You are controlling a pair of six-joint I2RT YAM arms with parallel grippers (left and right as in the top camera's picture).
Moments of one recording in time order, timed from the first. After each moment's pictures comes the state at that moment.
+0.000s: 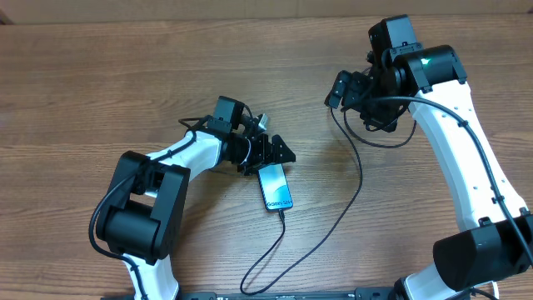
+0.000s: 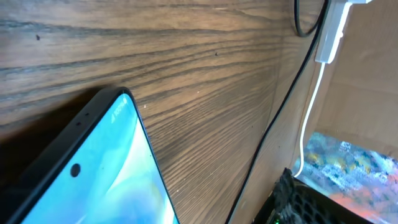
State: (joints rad) left arm -0.34 1.97 1.07 -0.30 0.81 -0.52; right arm 0.23 1.74 1.75 -1.28 -0.20 0.59
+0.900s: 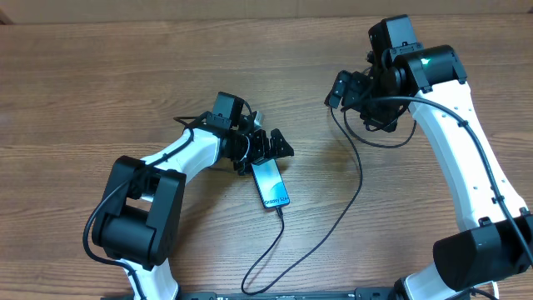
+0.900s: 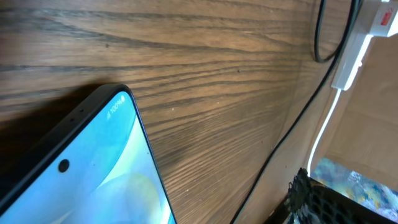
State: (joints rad) left arm -0.34 1.93 1.09 -0.38 0.70 -0.61; right arm 0.23 1.74 1.75 -1.28 -0.20 0.59
